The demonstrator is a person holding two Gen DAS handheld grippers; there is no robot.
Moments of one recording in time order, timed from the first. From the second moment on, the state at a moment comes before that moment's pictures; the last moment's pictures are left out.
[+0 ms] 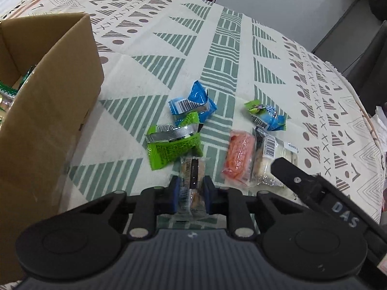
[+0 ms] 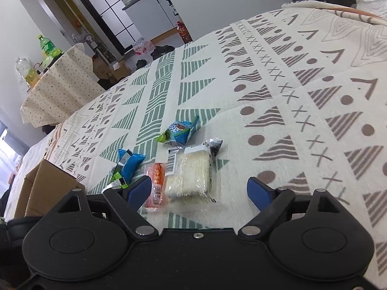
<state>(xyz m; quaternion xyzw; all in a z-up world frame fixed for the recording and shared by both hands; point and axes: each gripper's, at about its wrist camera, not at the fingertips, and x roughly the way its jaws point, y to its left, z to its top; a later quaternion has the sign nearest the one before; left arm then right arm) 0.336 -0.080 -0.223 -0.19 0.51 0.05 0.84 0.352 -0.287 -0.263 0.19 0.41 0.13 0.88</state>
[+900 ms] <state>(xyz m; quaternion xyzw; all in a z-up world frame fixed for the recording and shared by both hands) 0.306 -0.082 -0.186 -0.17 0.47 0.04 0.87 0.323 -0.278 -0.259 0.13 0.42 0.11 0.89</state>
